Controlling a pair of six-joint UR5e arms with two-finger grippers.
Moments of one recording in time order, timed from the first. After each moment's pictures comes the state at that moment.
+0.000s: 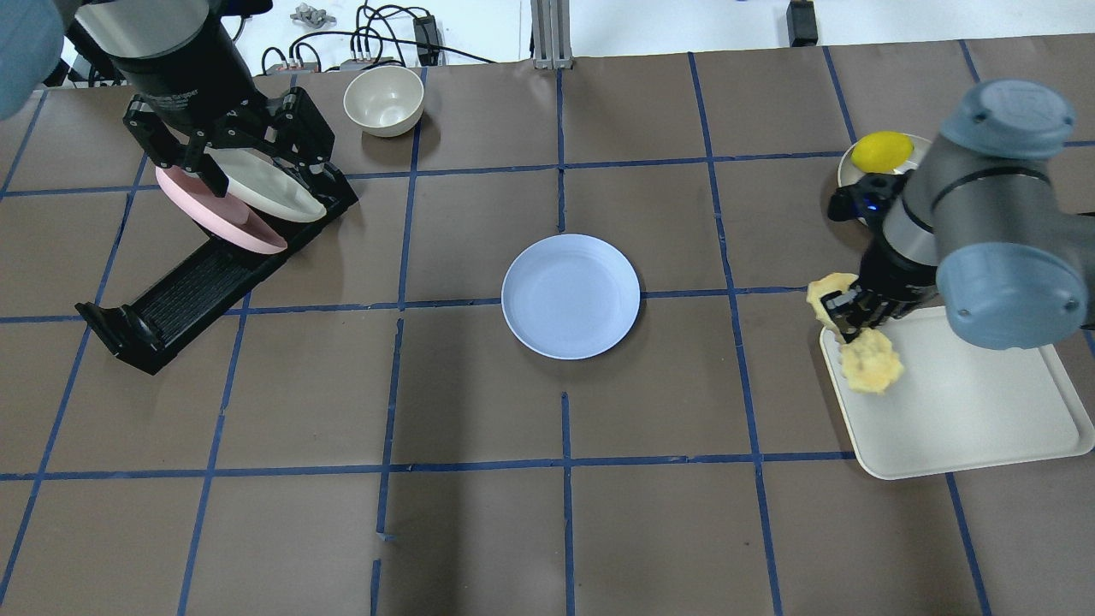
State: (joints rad) left arm -1.55 -1.64 -1.43 -1.69 1.58 0.04; right arm 1.45 -1.55 2.00 -1.91 -1.60 -0.32
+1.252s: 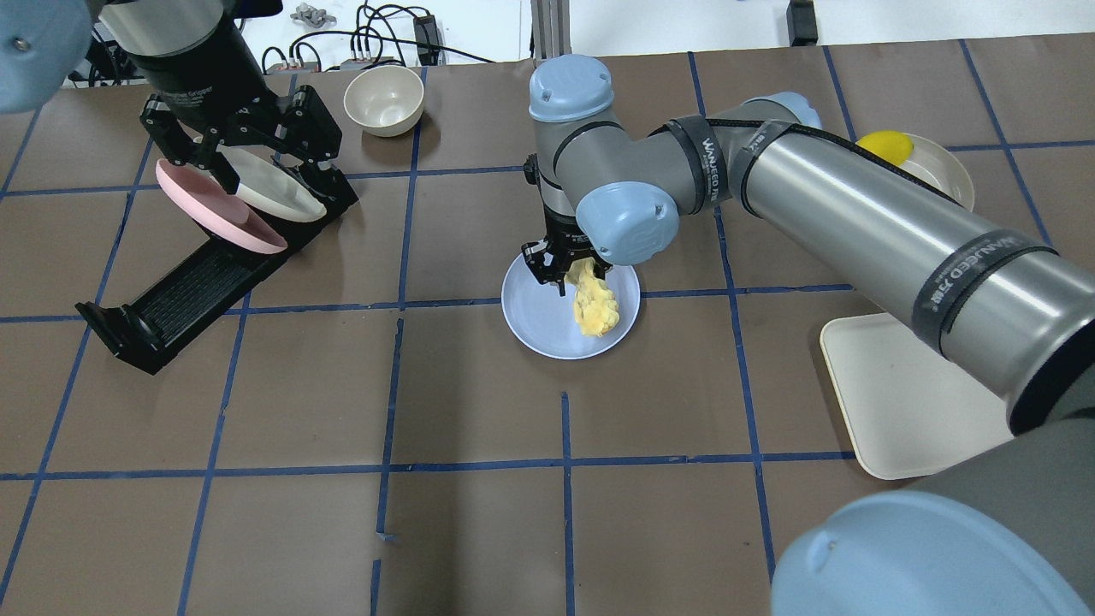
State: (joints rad) left arm -1.54 -1.68 -1.42 -1.69 1.57 0.04; right arm 1.92 -1.06 1.54 -1.93 -1.55 0.11
